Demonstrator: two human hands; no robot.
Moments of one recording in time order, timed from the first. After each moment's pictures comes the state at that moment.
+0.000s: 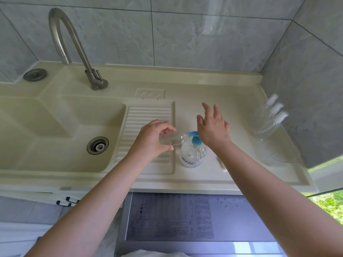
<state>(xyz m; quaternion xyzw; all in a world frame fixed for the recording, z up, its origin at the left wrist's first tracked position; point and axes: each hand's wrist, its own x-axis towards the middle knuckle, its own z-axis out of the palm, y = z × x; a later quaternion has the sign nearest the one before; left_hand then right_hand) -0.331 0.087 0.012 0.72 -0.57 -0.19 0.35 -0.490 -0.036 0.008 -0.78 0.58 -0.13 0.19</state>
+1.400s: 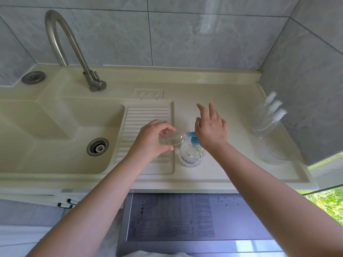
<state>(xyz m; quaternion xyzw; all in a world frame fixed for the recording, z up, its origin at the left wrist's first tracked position) -0.332 0.086 0.012 0.72 -0.57 -0.20 0.34 -0.490 -0.031 0.002 -0.80 0.56 -0.13 0.15</state>
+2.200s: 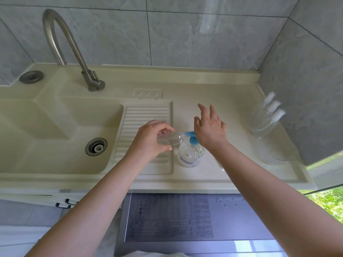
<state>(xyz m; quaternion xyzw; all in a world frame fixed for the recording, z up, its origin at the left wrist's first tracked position) -0.333 0.085 0.013 0.72 -0.57 -0.20 0.34 -0.490 -0.033 0.006 -0.78 0.57 -0.13 0.20</state>
